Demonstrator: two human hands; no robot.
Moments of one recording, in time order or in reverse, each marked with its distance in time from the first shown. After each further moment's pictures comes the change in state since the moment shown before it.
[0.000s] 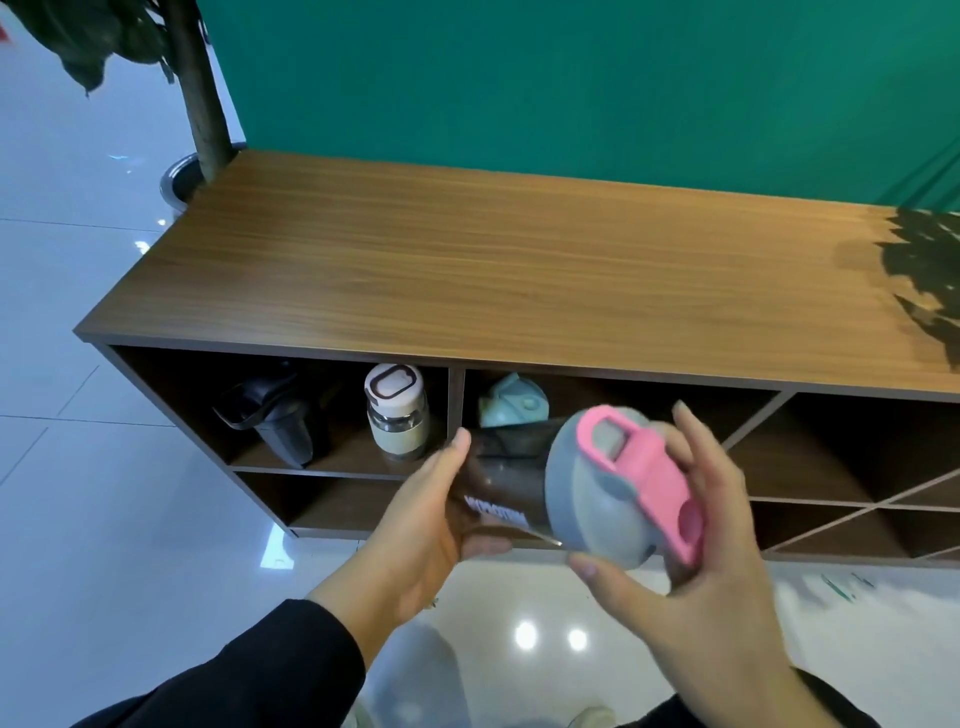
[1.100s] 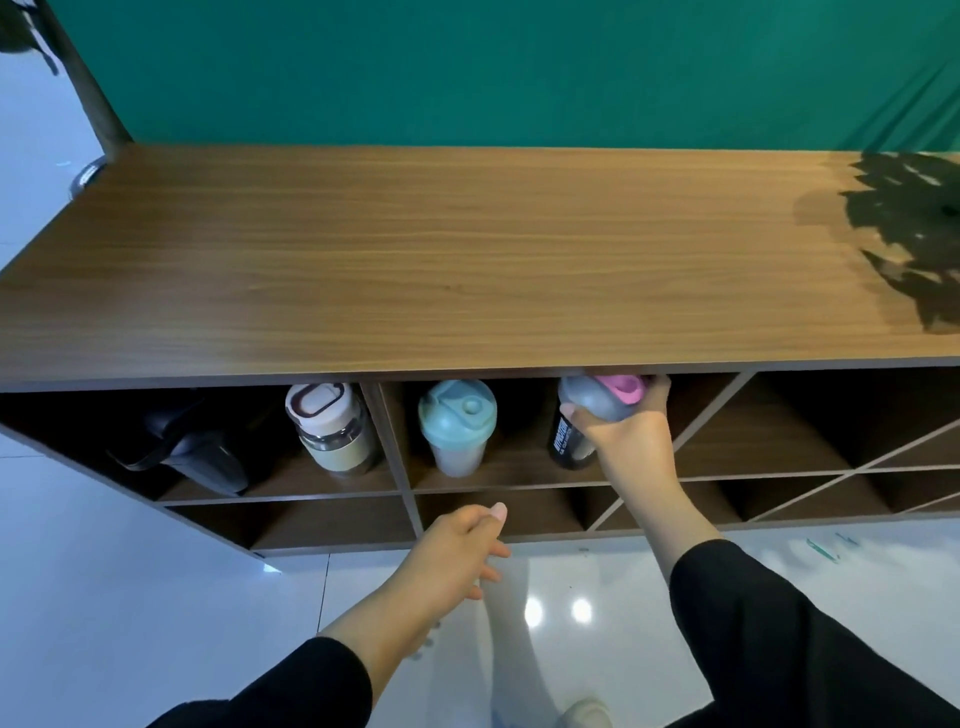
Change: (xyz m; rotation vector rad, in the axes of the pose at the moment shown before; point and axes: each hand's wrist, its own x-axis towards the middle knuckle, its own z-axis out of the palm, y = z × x) left_hand 0.059 -0.048 0.038 0.785 0.062 -0.193; right_hand 0.120 0.176 -0.036 -0.233 0.325 0.568
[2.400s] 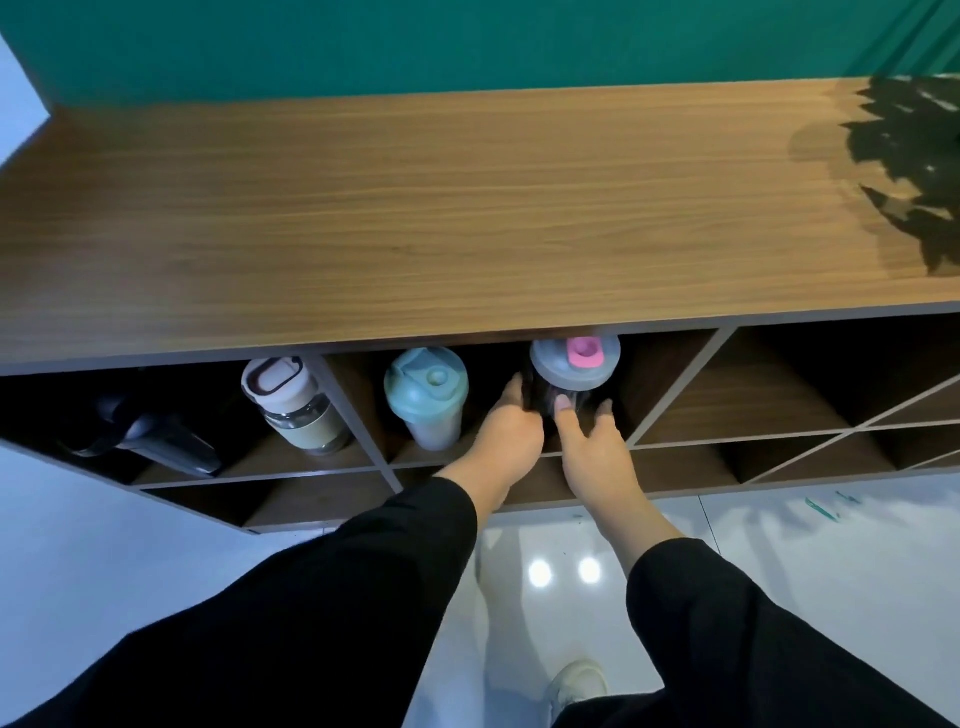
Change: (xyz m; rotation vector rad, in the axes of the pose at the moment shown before) left_hand 0.096 0.063 0.066 -0.073 0.107 0.214; right_hand -0.028 0.028 -0.001 -0.105 -0.220 0.202
